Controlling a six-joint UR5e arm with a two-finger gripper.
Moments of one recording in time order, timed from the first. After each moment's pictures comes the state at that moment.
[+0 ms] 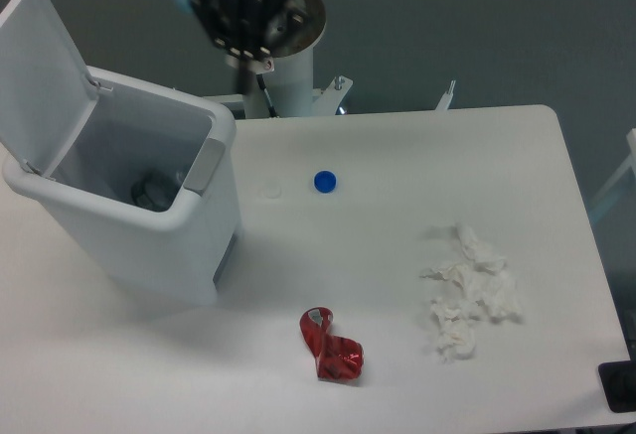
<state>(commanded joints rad) 2.37 -1.26 -1.68 -1.12 1.06 0.57</state>
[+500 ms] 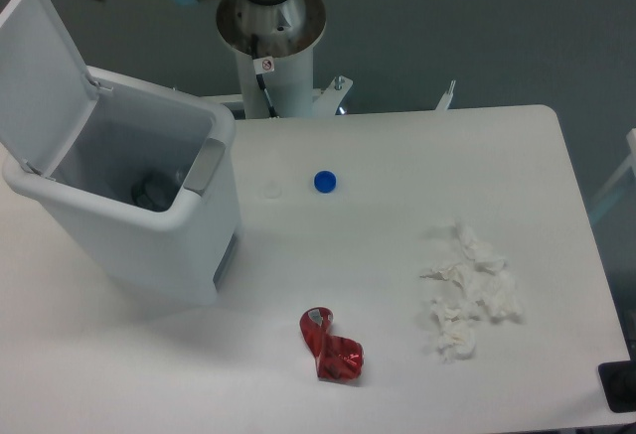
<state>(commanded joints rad) 2.24 -1.21 -1.66 -1.10 0.89 0.56</state>
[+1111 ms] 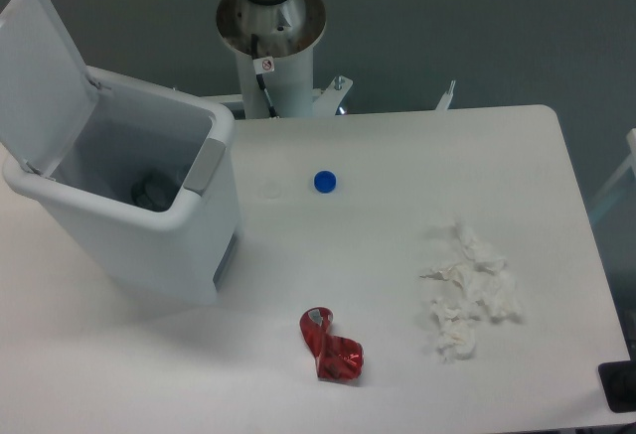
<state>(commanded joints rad) 2.11 -1.27 -1.66 -1.11 0.89 0.56</state>
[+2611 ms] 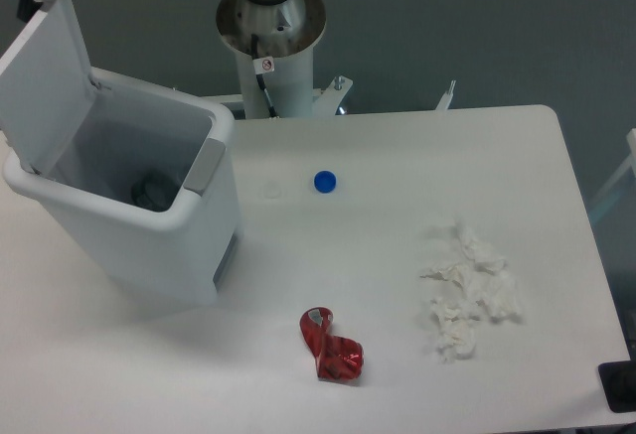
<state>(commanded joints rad) 2.10 -1.30 -1.61 -1.26 1.15 0.50</state>
